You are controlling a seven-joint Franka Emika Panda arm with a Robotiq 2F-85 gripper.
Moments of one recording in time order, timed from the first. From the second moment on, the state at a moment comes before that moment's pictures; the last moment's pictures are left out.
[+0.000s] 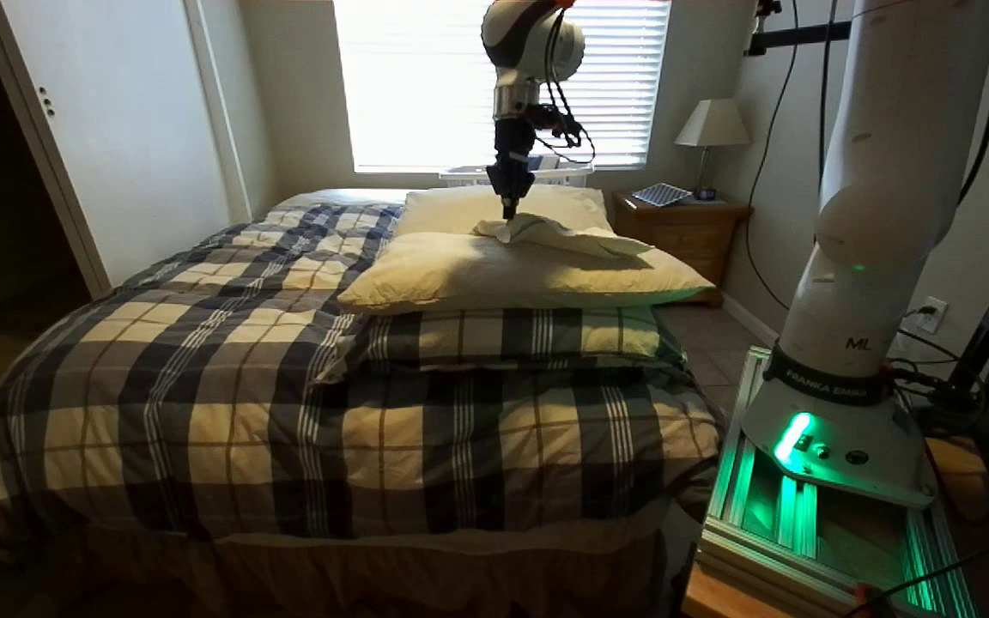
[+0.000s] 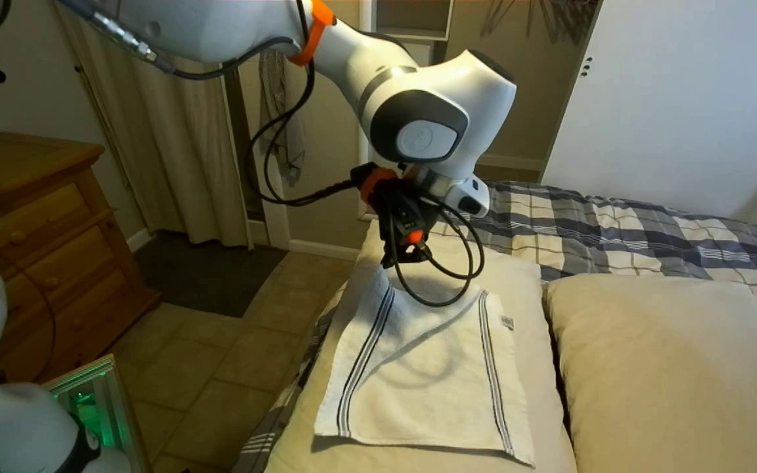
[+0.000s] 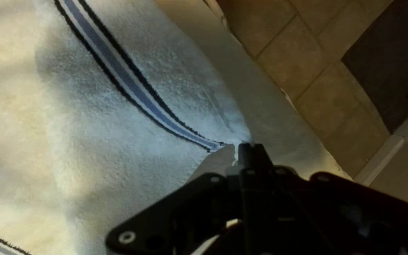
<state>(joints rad) -0.16 0.15 -0.10 -1.93 0.25 1.88 -0.24</state>
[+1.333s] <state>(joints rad) -0.09 0.16 -0.06 -1.94 0.21 1.83 -0.22</state>
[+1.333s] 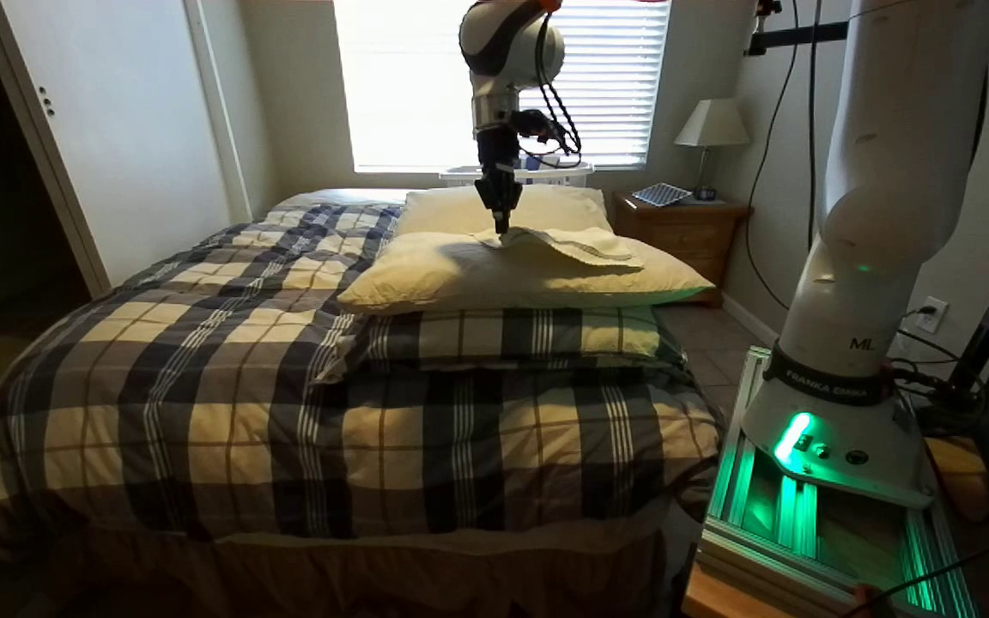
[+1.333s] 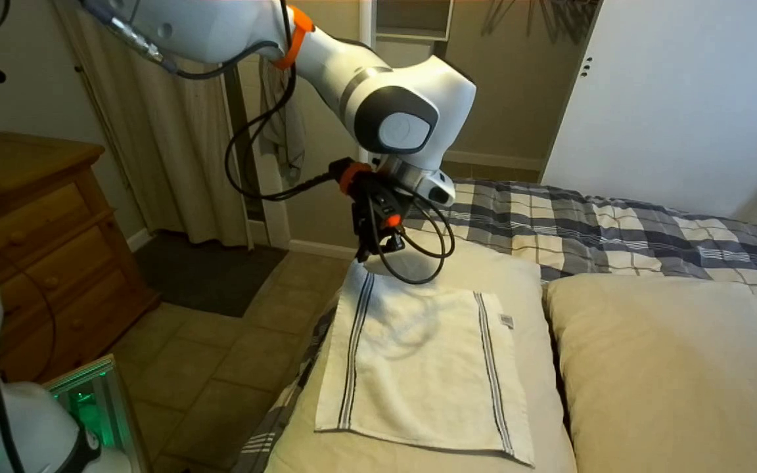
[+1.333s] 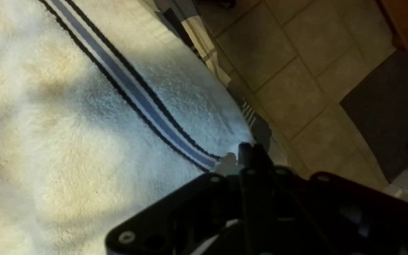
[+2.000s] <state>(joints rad) -0.08 0.14 -0.05 -1.96 0.20 1.82 -0.22</state>
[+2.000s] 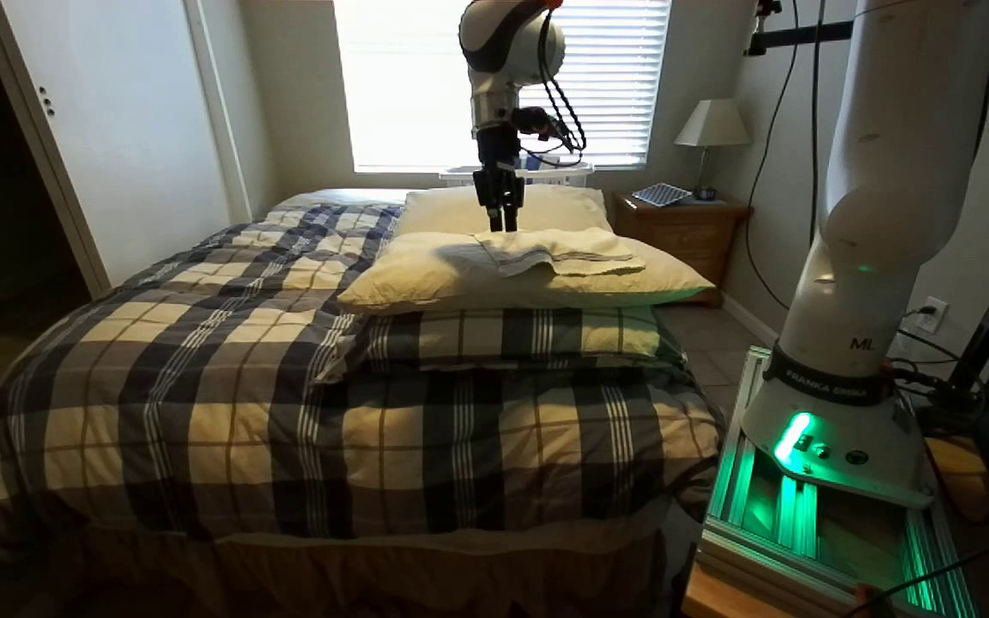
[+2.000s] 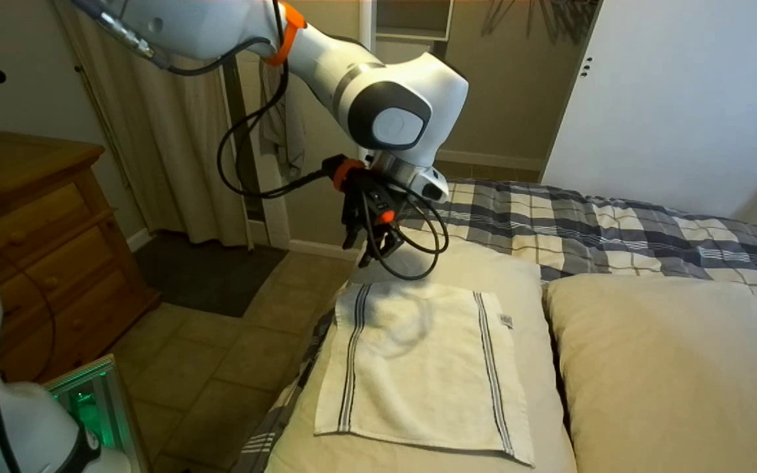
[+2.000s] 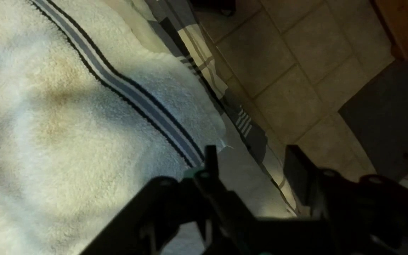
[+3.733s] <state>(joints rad) -0.10 0.15 -0.13 -1.60 -0.30 1.47 0.05</state>
